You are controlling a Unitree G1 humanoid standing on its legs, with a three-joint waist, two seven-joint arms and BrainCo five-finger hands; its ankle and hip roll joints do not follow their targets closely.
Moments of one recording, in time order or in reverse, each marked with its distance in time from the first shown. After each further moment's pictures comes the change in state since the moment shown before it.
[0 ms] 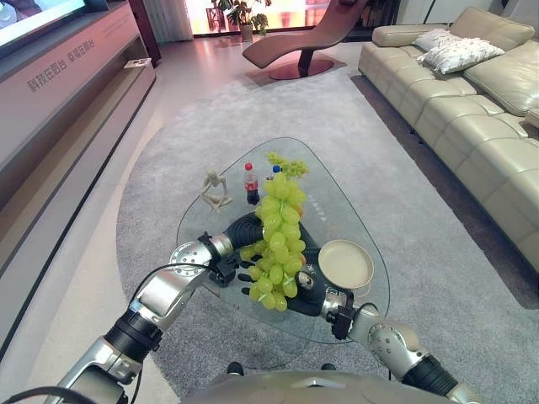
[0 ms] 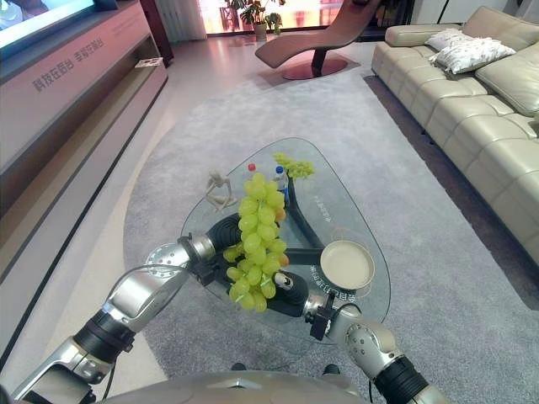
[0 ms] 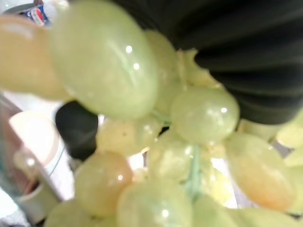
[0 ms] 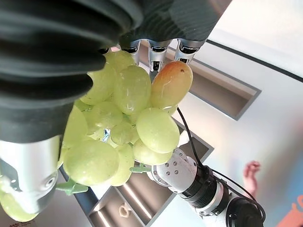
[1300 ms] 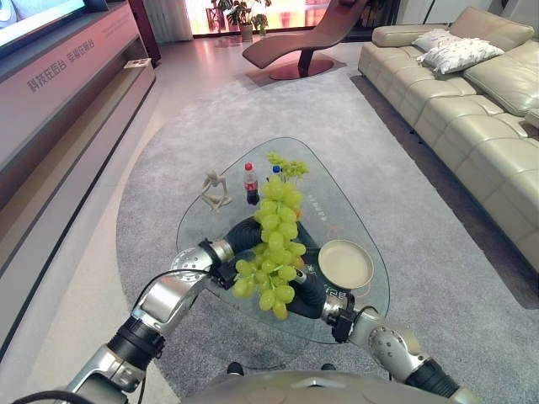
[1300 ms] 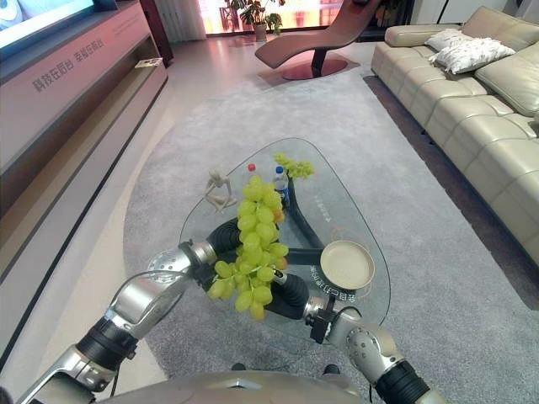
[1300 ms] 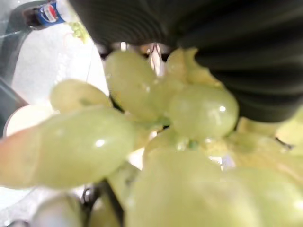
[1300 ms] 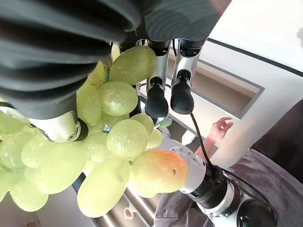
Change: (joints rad) left arm 0.054 -0.037 0.038 0.001 0.000 0.040 0.002; right arm 0.023 -0.003 -0.003 -0.014 0.014 -0.001 -0.030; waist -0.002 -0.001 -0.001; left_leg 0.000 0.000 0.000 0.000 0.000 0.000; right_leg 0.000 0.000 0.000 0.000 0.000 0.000
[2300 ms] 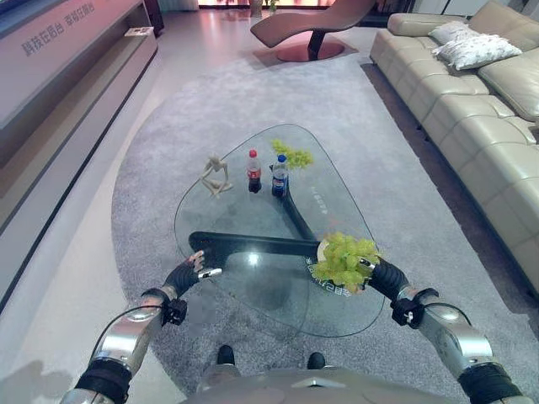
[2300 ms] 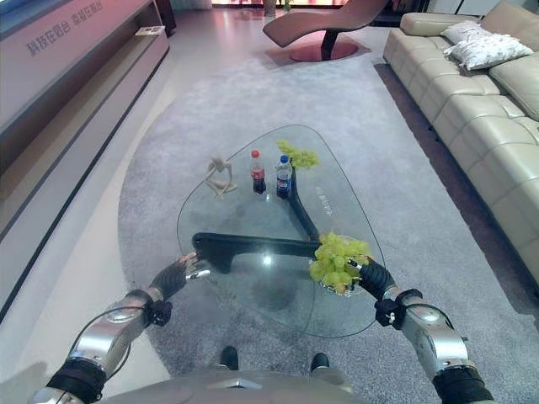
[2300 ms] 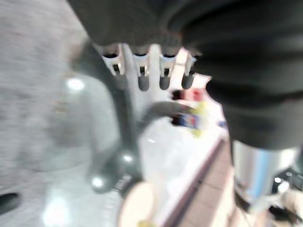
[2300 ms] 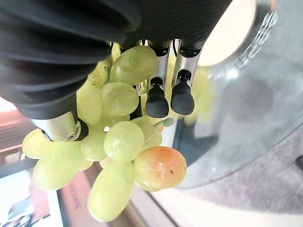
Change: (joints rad) left arm 0.209 0.025 0.207 0.478 0.020 0.014 0.133; right arm 0.056 -0.186 -0.389 0.221 -0.476 -0.157 -0.259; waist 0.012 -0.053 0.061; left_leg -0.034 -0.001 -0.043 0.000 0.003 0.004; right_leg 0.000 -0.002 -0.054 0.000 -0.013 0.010
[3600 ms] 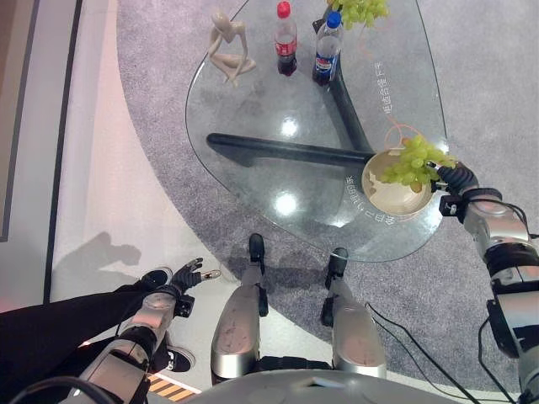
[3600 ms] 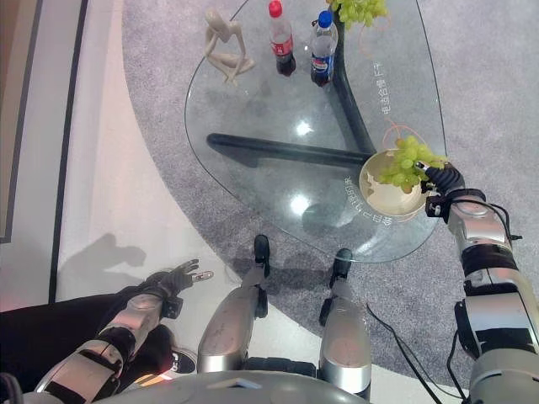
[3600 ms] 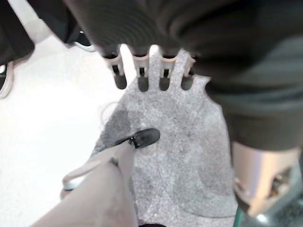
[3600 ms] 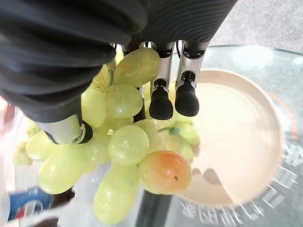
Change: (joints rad) left arm -0.327 -0.107 -0.146 0.617 0.040 -0.193 0.132; right arm -0.789 -0.217 -0.001 0.658 -0.123 -0.051 -0.287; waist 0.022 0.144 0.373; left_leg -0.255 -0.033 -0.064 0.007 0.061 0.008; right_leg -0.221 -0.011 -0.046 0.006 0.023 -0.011
